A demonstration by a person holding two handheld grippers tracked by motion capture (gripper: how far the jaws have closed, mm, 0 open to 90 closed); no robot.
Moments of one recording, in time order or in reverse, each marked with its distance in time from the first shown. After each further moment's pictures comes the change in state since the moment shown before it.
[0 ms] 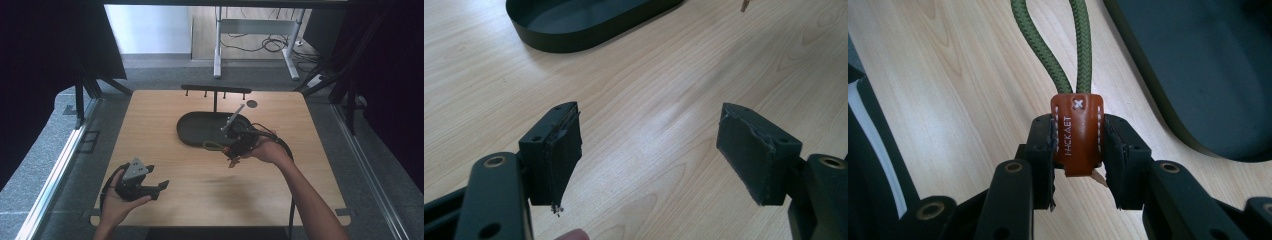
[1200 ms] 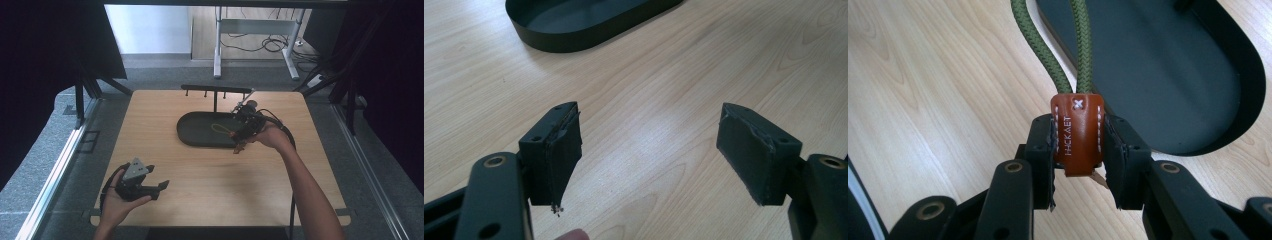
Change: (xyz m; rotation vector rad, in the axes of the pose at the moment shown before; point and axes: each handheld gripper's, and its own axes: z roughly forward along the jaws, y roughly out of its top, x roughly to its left) left arm 0.000 0.000 0.000 0.001 0.001 0.000; right arm -0.052 0.002 -0.004 -0.044 -0.028 0.142
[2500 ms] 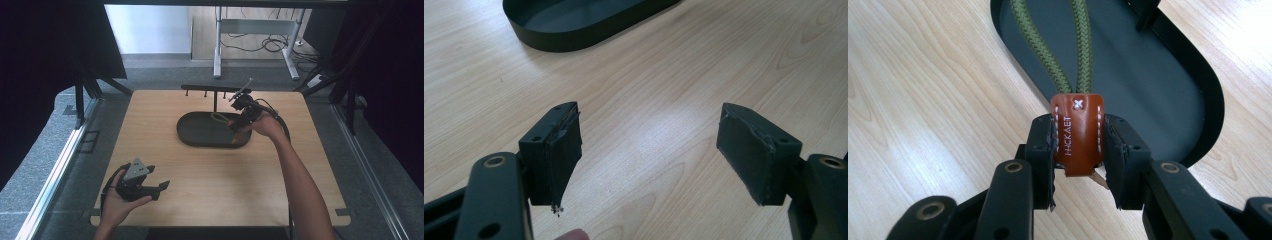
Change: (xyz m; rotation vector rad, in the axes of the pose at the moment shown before) left arm 0.000 0.000 0.001 0.005 -0.003 0.007; right arm -0.026 0.025 0.008 -0.011 -0.044 0.068
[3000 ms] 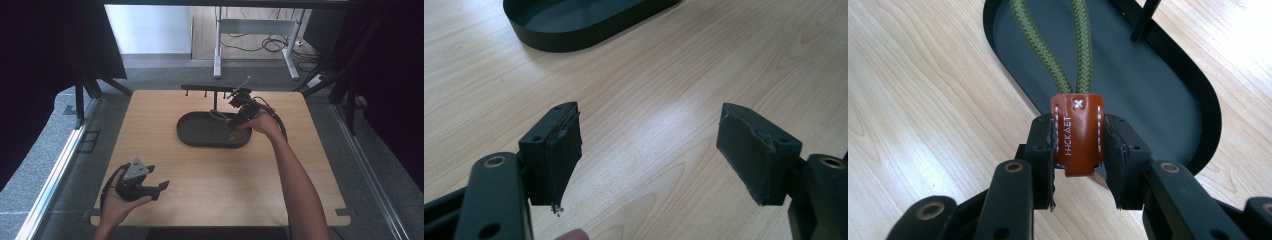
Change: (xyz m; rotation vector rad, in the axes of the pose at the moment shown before) left arm 0.000 0.000 0.000 -0.001 -0.001 -0.004; right arm -0.006 0.009 0.008 -0.013 -0.001 0.014
